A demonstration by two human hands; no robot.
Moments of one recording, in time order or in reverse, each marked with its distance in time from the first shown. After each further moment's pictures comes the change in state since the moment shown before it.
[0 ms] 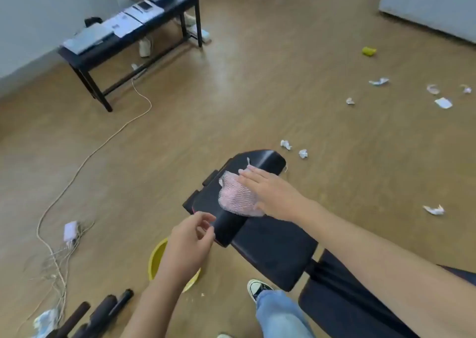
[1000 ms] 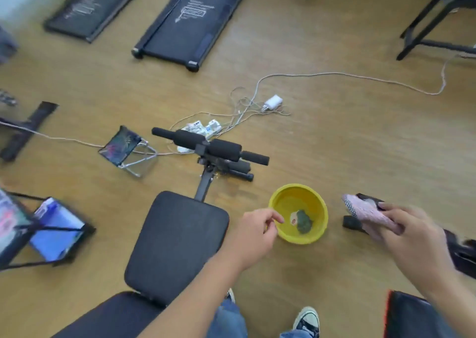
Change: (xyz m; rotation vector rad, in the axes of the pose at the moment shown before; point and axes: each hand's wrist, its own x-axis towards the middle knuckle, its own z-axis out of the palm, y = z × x) left_hand -0.195 -0.354 0.023 -0.522 0.521 -0.582; right_hand 0.118 -0.280 0.207 0.197 -0.048 -0.303
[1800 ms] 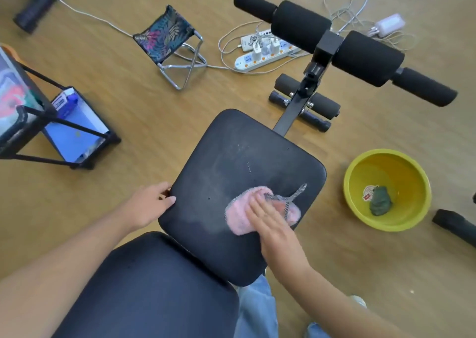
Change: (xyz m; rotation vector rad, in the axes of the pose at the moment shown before) left_hand -0.080 -0.465 -0.134 0.113 -0.021 -0.754; right_hand -0.131 -0.120 0.487 0.030 -0.434 -0.780
